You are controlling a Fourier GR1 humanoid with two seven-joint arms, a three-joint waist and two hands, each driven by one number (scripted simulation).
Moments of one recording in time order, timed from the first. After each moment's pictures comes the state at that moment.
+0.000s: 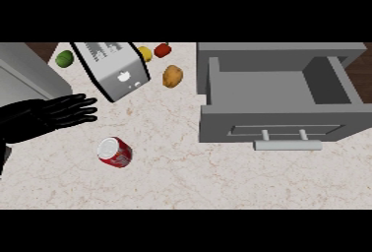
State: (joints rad) left arm -0.40 0.73 -0.20 -1.20 1.11 -1.08 0.31; right arm 0.44 -0.15 -0.47 -2.12 -0.38 0.30 0.03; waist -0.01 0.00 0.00
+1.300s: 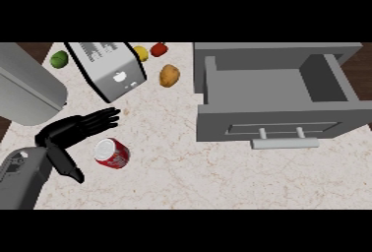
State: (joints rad) left arm -0.40 0.39 0.09 -0.88 0.10 -1.07 -0.15; right arm 0.44 -0.13 -0.61 -2.15 -0.47 0.43 0.10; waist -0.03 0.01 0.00
